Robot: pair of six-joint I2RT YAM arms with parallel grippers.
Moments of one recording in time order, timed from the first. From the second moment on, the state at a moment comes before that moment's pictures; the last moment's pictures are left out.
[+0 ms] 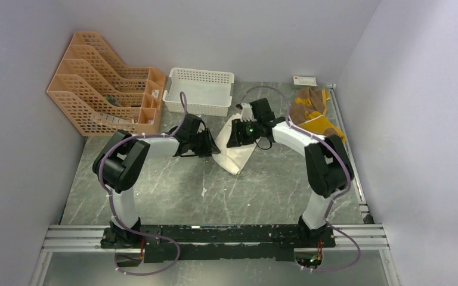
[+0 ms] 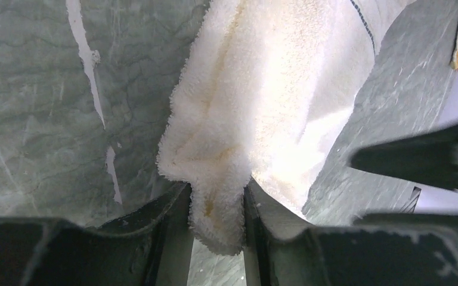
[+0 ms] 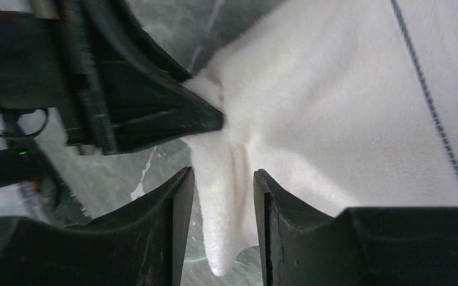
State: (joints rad) left arm -0.55 1.88 0.98 0.09 0.27 -0.78; right arm 0.41 1.85 1.16 -0.25 -0.61 0.25
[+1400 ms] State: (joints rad) left arm -0.50 1.95 1.06 0.03 0.42 -0.74; right arm 0.98 1.74 0.98 -0.20 0.36 -0.13
